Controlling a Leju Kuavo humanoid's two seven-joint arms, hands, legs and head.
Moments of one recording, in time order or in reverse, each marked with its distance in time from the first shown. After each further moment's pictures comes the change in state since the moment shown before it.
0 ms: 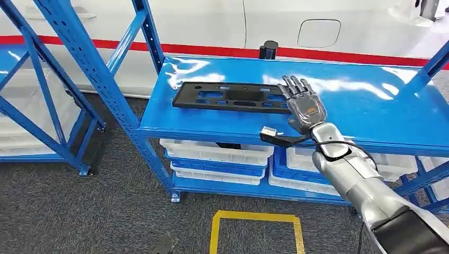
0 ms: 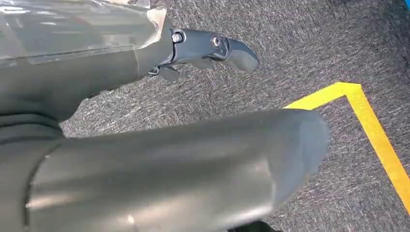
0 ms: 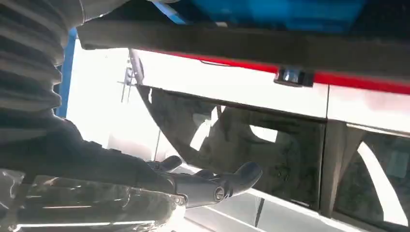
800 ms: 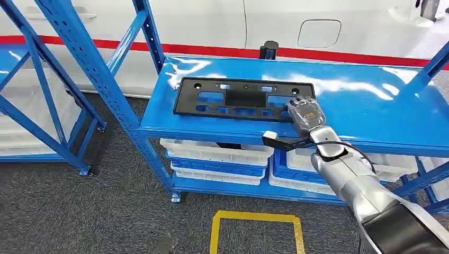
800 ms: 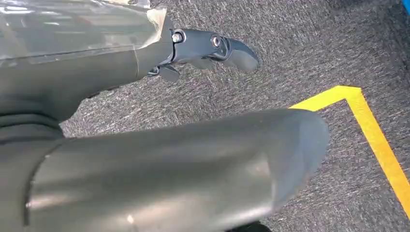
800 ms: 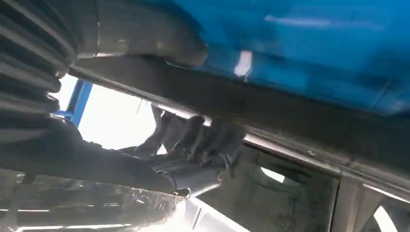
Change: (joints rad) left arm 0.005 -0.003 -0.003 0.000 0.000 0.020 -0.003; right arm -0.035 0.064 -0.015 0.198 0.047 0.077 0.007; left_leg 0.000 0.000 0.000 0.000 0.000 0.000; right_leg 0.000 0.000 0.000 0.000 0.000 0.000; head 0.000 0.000
